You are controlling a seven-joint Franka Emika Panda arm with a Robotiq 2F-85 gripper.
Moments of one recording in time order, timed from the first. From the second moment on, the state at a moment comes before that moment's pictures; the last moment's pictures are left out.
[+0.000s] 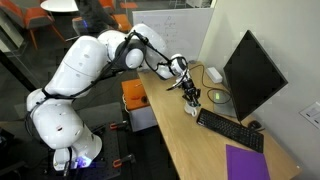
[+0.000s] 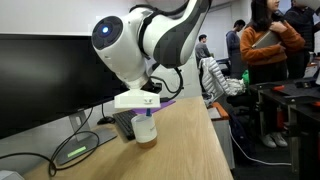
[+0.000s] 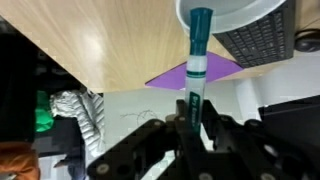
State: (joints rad) arm 0.49 0.84 -0.16 -1.54 -0.93 1.95 2.45
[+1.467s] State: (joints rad) arm 0.14 0.56 0.01 -1.83 -0.67 2.31 1.89
